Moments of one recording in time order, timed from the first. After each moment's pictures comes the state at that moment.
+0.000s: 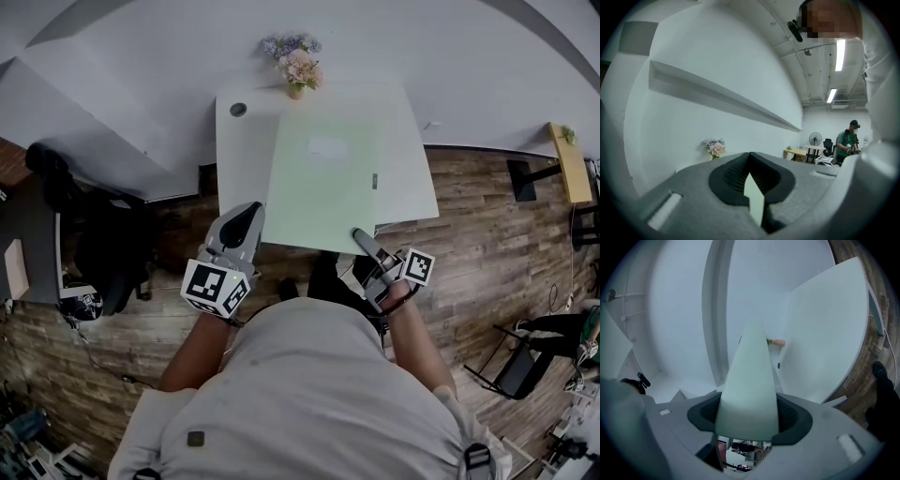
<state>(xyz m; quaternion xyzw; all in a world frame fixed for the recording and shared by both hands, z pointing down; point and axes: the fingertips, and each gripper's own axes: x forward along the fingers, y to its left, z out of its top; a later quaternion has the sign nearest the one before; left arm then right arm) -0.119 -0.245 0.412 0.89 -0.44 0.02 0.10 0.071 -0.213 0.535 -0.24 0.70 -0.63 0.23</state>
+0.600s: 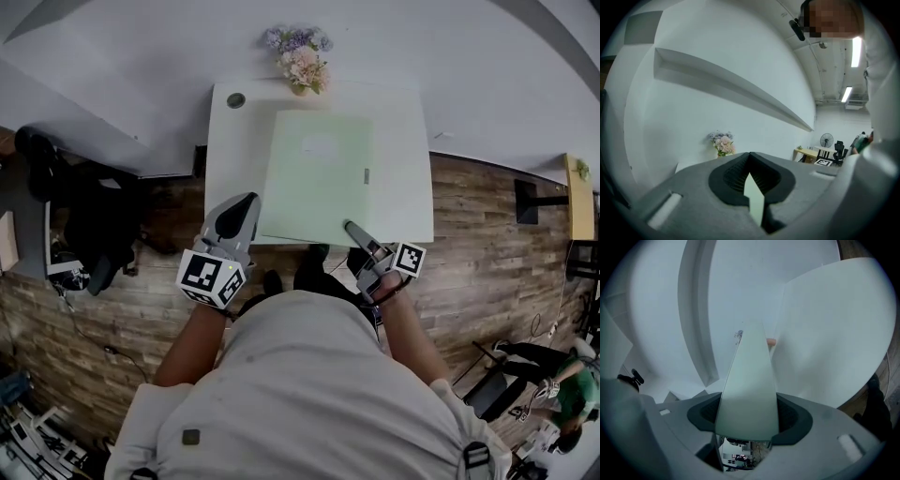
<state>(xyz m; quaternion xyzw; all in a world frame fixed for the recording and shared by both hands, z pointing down) -0.091 -0.333 0.443 0.86 -0.49 0.03 0.14 0.101 -0.310 0.587 -0.23 0.69 -0.66 0.16</state>
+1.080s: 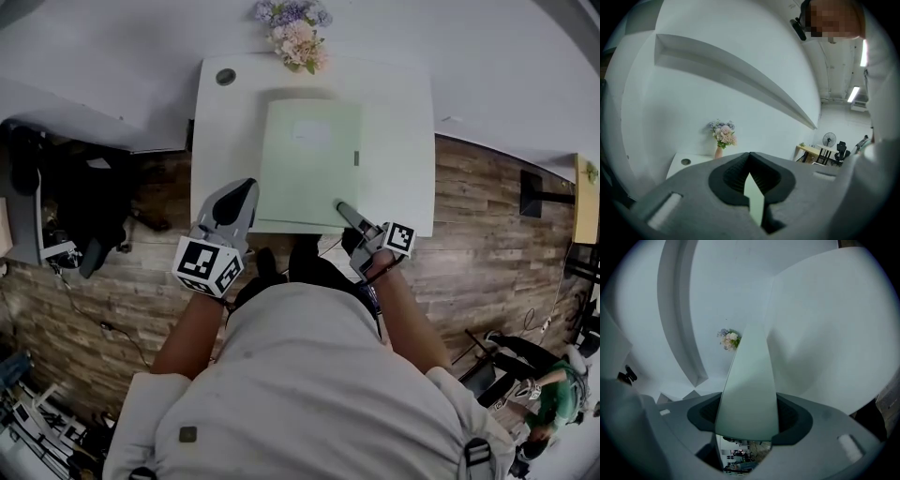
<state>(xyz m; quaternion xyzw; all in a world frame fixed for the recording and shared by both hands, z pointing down) -0.065 -0.367 0.485 0.85 -0.50 0.05 0.18 0.116 -0.349 0.659 -0.24 0.68 -0.69 0.11</state>
